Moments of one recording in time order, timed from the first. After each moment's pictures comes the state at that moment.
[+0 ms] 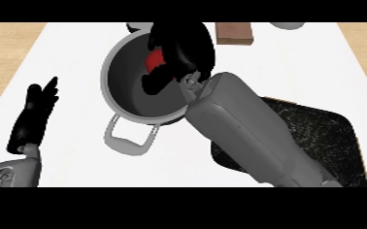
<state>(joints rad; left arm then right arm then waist) -0.14 0.25 0.20 -1.44 -0.24 0.00 0.38 -1.02 0.00 0.41 -1.29 0.67 0.02 0.86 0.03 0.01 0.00</state>
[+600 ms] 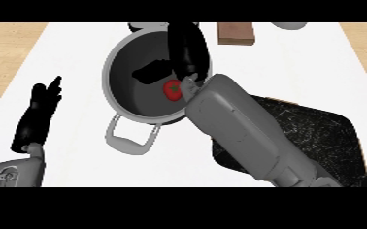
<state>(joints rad) -0.14 0.24 0.18 -1.45 -0.25 0.00 0.38 -1.01 0.00 0.45 -1.13 0.39 -0.46 0.67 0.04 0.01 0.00</state>
